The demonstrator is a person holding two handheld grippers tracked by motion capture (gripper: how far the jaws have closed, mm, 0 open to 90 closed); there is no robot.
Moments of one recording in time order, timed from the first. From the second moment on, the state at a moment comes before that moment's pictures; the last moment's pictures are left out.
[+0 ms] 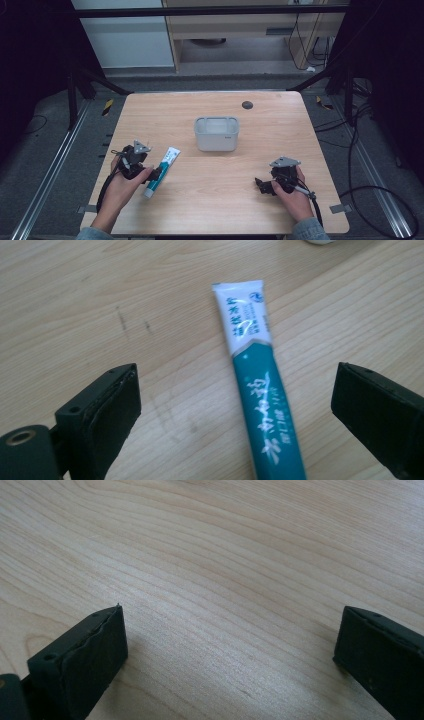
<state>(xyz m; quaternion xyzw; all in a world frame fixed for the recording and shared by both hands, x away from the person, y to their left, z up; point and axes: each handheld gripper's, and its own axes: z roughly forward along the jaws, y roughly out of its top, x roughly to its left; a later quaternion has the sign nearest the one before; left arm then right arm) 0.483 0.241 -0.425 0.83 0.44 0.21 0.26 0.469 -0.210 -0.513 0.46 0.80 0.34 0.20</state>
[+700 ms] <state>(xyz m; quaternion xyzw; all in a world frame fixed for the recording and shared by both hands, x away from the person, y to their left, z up) 0.513 0.196 -0.432 0.88 0.40 0.16 0.19 0.469 -0.211 -0.513 0.46 0.80 0.34 0.20</state>
